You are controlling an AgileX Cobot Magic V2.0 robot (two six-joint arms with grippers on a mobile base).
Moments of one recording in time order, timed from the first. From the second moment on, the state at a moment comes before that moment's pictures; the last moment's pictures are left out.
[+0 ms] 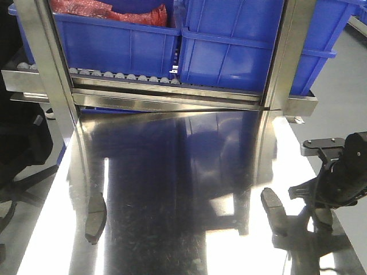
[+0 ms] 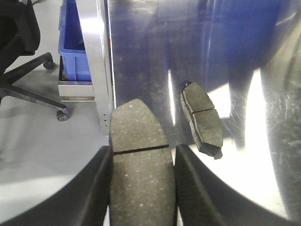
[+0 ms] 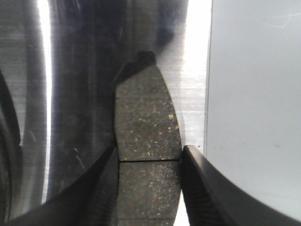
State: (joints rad) left arm -0.09 0.65 -0.41 -0.07 0.51 -0.04; right arm 0.01 1.77 -0.98 -0.11 0.60 0.04
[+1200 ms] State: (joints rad) left arm -0.09 0.65 -0.41 -0.07 0.51 -0.04; right arm 0.01 1.34 -0.81 -0.07 0.67 0.02
